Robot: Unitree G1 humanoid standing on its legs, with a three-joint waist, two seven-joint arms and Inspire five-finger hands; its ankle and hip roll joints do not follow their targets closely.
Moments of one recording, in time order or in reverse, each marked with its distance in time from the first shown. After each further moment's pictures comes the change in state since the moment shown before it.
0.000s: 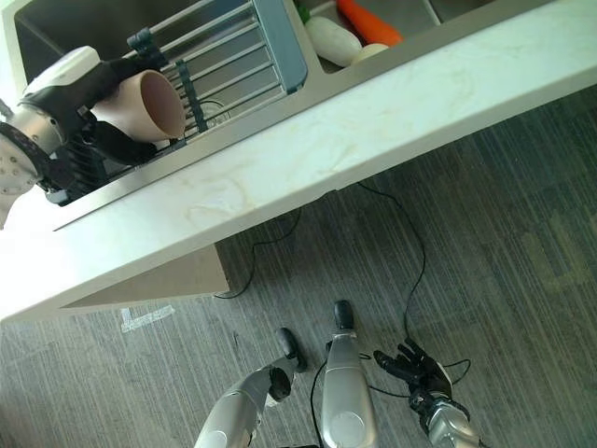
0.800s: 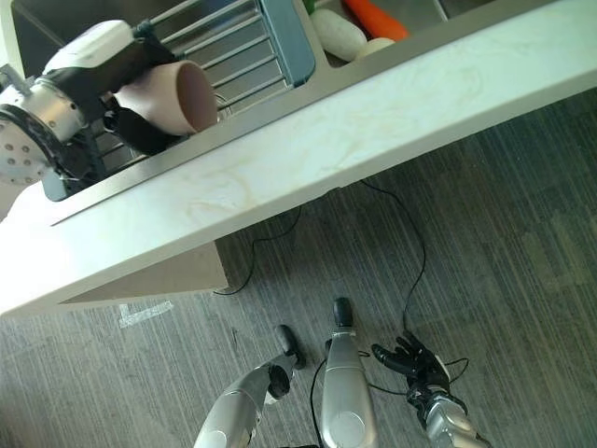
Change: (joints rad) left arm -0.106 -0.001 -0.127 -0.136 0.013 -0.100 0.097; right arm -0.014 0.018 0.028 0.013 0.008 -0.017 -0.018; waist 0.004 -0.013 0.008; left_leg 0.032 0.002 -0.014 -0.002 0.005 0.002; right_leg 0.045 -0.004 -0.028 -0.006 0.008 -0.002
